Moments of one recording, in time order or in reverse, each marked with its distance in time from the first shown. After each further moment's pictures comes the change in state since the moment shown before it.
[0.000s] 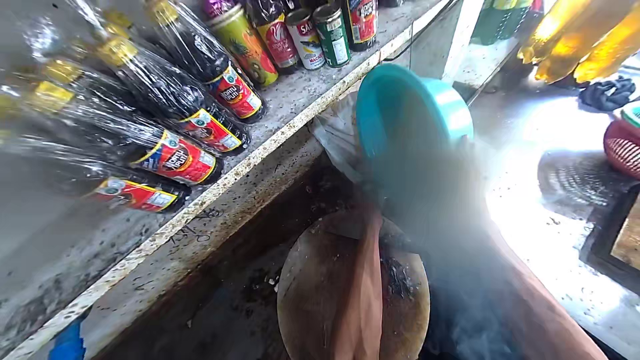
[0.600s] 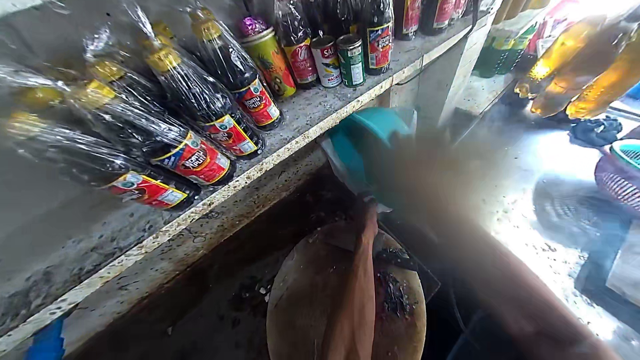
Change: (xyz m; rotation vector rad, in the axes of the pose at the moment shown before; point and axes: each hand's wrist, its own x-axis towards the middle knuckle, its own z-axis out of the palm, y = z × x) left_hand 0.042 -0.033 0.005 -0.302 -0.092 0.025; right_hand 0.073 -0.108 0.036 -0.206 -0.294 -0.071
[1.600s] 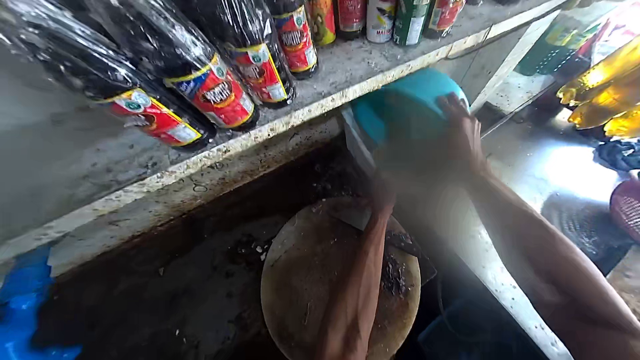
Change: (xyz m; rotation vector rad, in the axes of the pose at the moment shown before) left_hand -0.005 0.019 0.004 0.075 0.011 -0.018; right_hand 0.039 0.022 0.007 -0.152 0.255 -0.472
